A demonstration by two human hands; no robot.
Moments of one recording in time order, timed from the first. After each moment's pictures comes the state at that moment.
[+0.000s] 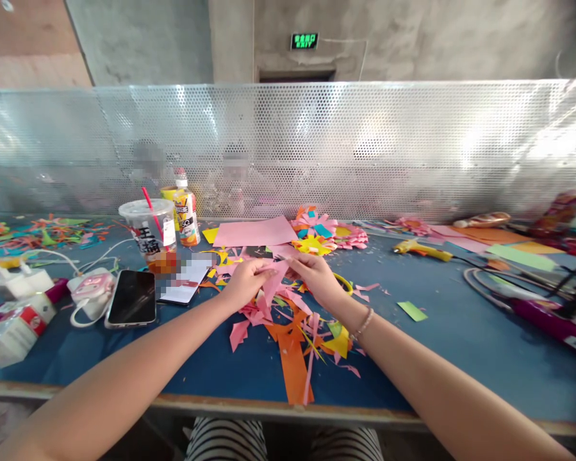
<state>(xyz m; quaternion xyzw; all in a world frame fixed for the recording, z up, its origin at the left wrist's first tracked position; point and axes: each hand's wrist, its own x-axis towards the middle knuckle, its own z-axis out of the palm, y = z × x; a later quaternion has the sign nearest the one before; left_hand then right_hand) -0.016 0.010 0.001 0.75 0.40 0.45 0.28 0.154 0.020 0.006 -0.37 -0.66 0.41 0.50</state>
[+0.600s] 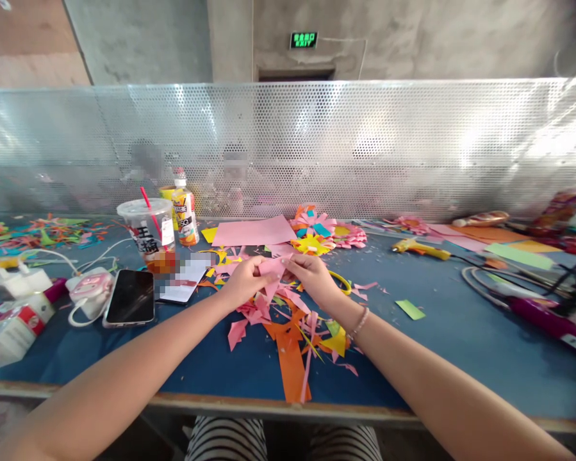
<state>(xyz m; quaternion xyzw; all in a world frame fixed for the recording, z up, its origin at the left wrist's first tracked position) -0.016 0.012 -0.003 0.74 0.40 0.44 0.32 0.149 0.010 0.013 -0.37 -0.70 0.38 0.48</state>
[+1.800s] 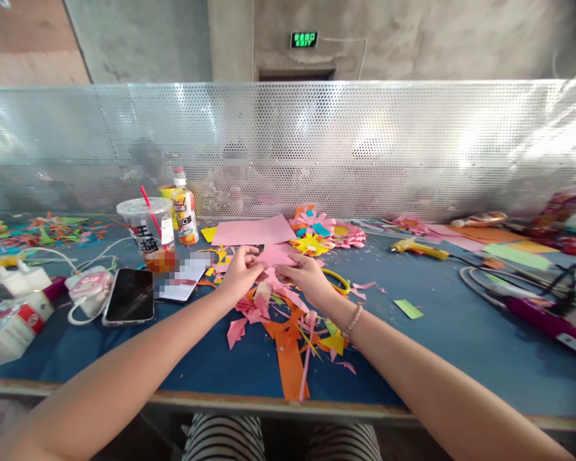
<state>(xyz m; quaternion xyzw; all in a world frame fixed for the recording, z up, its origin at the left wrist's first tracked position) -0.009 0.006 0.005 0.57 0.41 0.56 0.45 0.140 0.013 0.005 -0.39 -0.60 0.48 0.50</state>
